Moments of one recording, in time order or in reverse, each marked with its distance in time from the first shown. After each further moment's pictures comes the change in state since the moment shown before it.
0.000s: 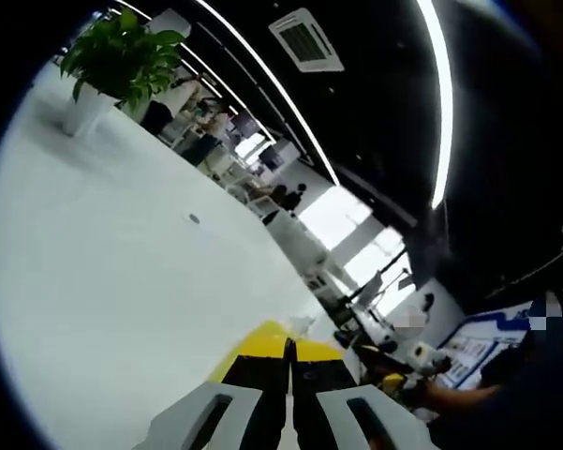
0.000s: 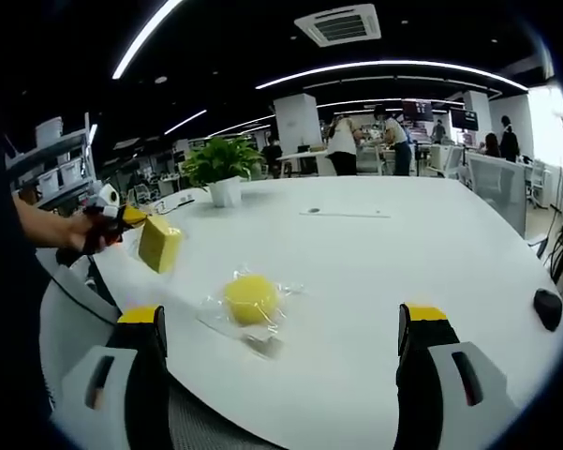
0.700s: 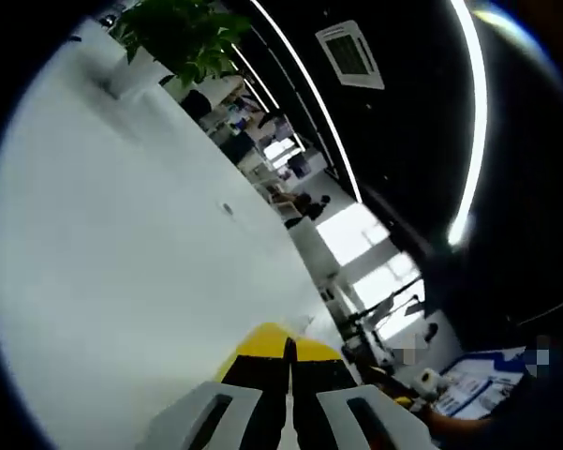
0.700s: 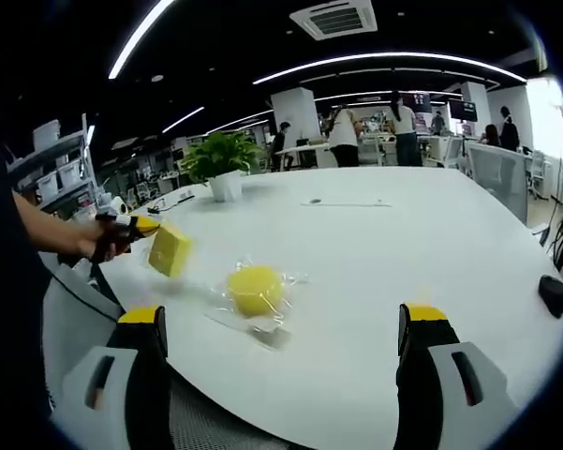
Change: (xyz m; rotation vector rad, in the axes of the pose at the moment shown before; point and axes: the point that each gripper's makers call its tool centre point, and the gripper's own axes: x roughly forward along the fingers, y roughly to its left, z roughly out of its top) left arm 0.002 0.053 -0.004 -0.162 -0.052 0.073; right arm 0.004 0.005 -0.012 0.023 0.028 0.007
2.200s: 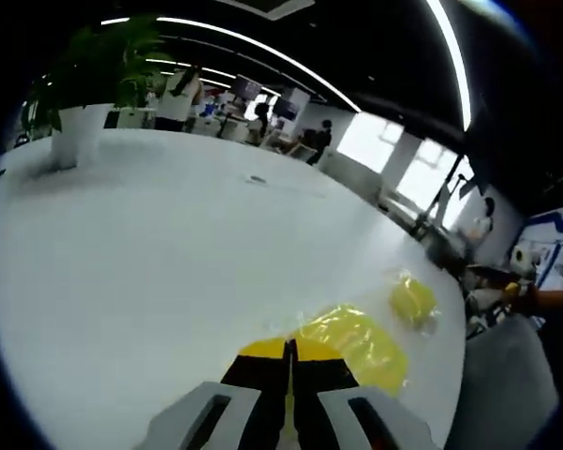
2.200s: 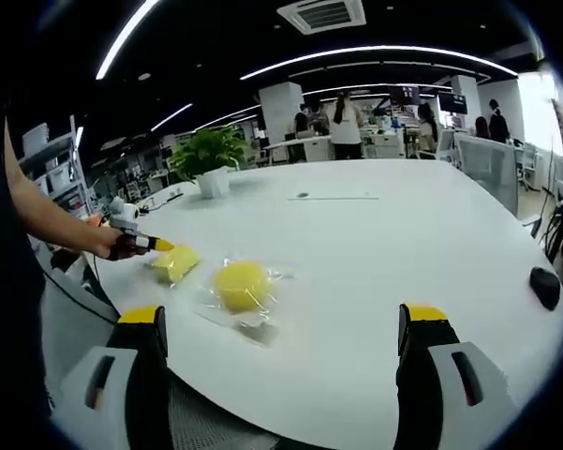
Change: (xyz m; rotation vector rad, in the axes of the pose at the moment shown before) left arm 0.023 0.099 0.001 0.520 0.281 0.214; right arm -0.004 -0.015 -0.001 0.030 0.029 -0.050
